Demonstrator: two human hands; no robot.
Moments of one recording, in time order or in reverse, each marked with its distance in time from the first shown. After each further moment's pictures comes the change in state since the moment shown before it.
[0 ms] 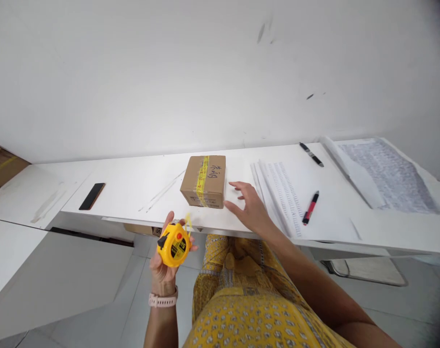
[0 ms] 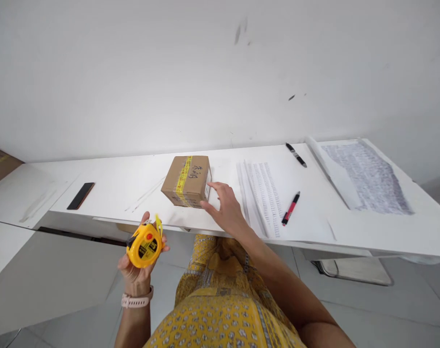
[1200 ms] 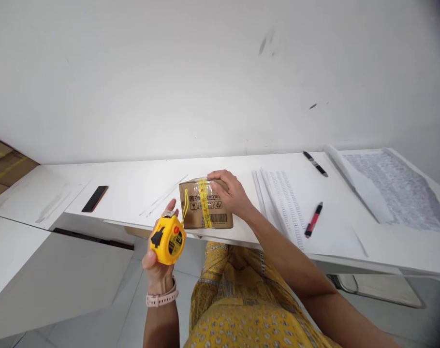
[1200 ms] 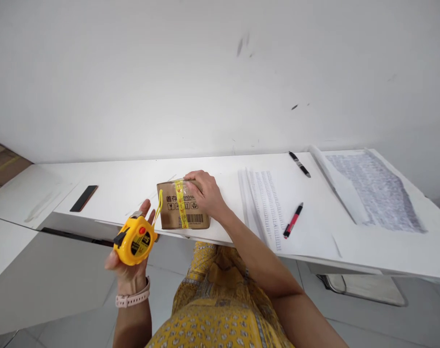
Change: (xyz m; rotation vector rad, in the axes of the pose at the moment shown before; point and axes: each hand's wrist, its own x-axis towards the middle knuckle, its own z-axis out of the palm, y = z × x) left_hand 0.035 0.017 0.047 0.186 0.120 0.399; right_hand 0.071 -0.032 0.016 0.170 0.022 -0.354
